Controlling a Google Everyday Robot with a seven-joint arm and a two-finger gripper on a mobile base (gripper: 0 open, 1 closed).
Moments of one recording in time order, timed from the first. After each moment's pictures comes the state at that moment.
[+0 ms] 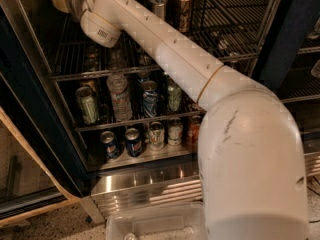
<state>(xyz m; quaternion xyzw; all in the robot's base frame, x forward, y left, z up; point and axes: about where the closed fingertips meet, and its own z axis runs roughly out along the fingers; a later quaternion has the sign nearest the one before) 0.841 0.243 1.009 -0.22 0.68 0.19 0.67</state>
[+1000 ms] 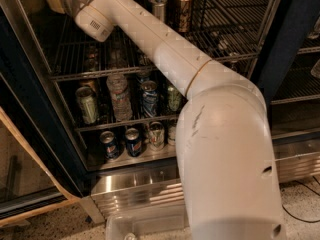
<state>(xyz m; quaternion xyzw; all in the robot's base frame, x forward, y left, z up) 0.856 0.265 1.000 -0.25 0.69 0.18 0.65</state>
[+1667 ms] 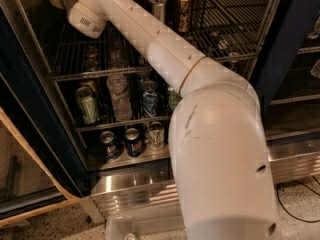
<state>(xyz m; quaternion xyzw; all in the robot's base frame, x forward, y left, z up) 0.860 0.266 1.013 -0.23 0.70 0.14 0.66</state>
